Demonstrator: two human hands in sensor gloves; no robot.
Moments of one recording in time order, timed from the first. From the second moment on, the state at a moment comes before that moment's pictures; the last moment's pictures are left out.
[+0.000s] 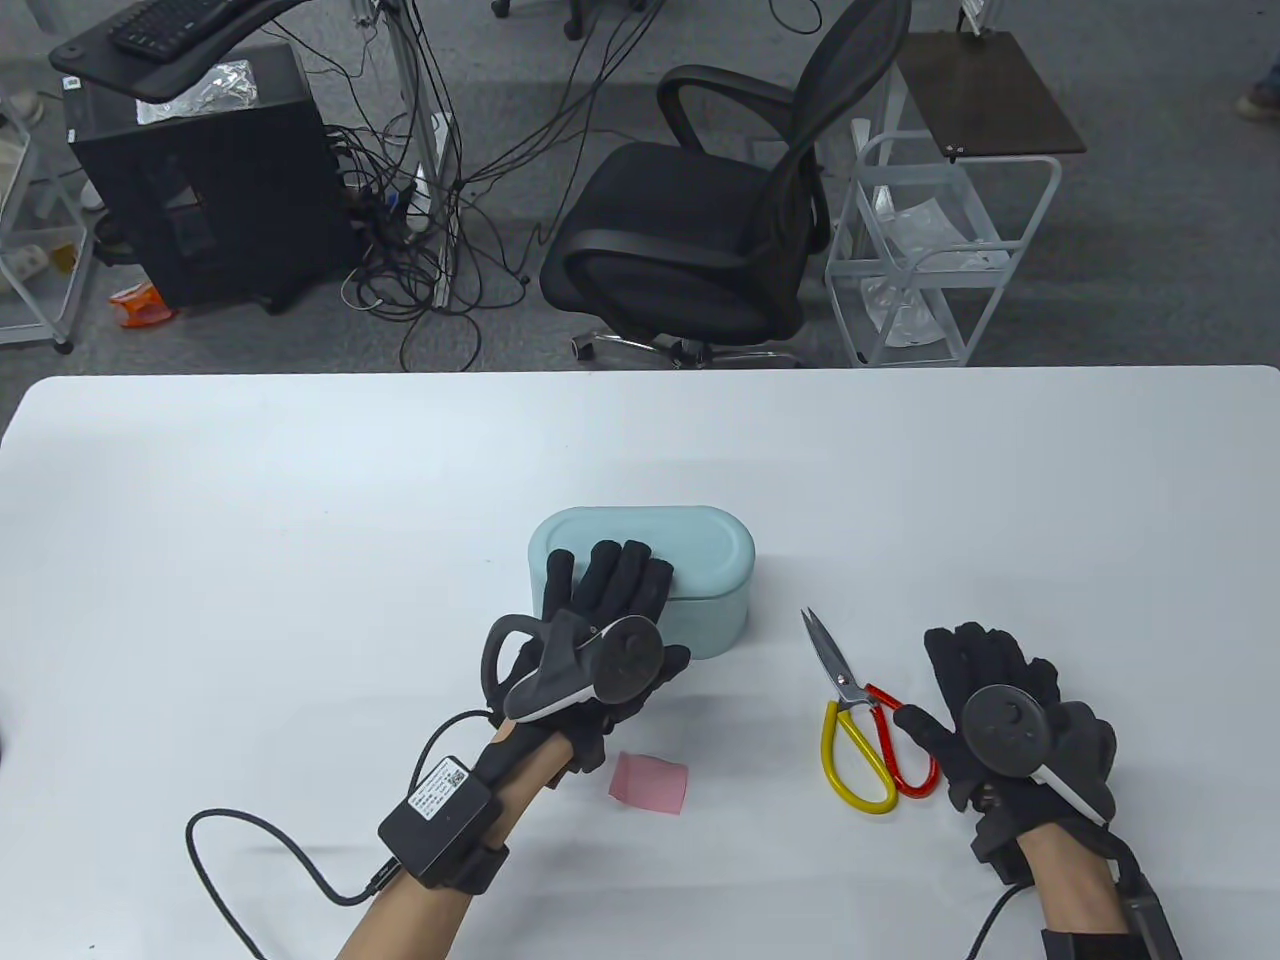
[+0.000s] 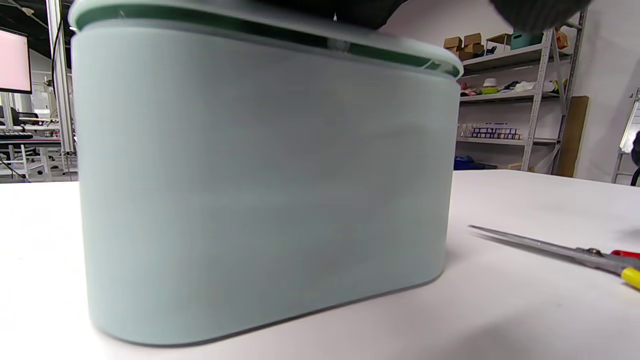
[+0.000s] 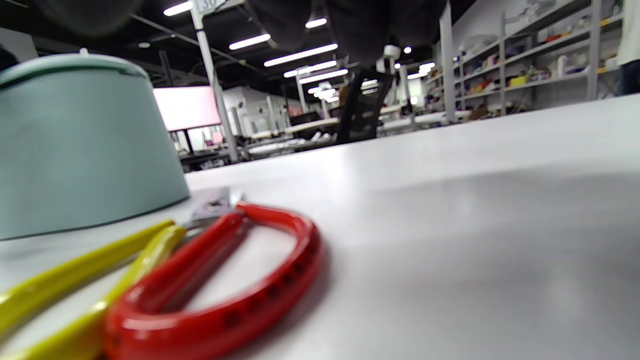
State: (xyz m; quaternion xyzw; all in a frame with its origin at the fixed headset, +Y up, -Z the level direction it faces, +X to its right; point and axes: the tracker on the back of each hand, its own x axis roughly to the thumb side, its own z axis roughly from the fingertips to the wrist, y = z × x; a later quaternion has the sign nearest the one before) left_hand -0.079 -0.694 -0.331 0.02 -0.21 0.05 0.98; right_hand 0.292 -0.749 -0.283 0.05 -0.04 0.99 0.11
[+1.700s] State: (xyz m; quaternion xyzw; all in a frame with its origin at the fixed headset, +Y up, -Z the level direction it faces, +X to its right) left_hand -0.191 -0.713 -0.289 -0.01 -0.10 0.16 0.98; right_hand 0.293 -0.750 -0.282 0.05 -0.03 0.99 0.11
